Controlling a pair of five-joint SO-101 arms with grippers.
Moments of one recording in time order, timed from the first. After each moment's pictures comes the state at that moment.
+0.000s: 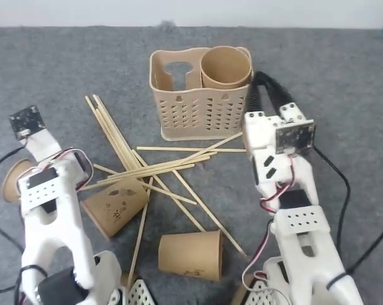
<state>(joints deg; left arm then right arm) -31.6 -23.9 57.7 38.1 9.0 -10.9 -44.0 69.3 -23.6 6.5</state>
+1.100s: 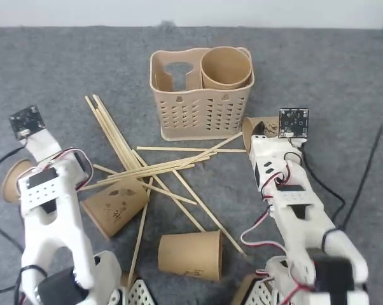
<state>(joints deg) -31.6 -23.9 57.7 38.1 9.0 -6.8 -14.2 69.9 -19.5 -2.8</state>
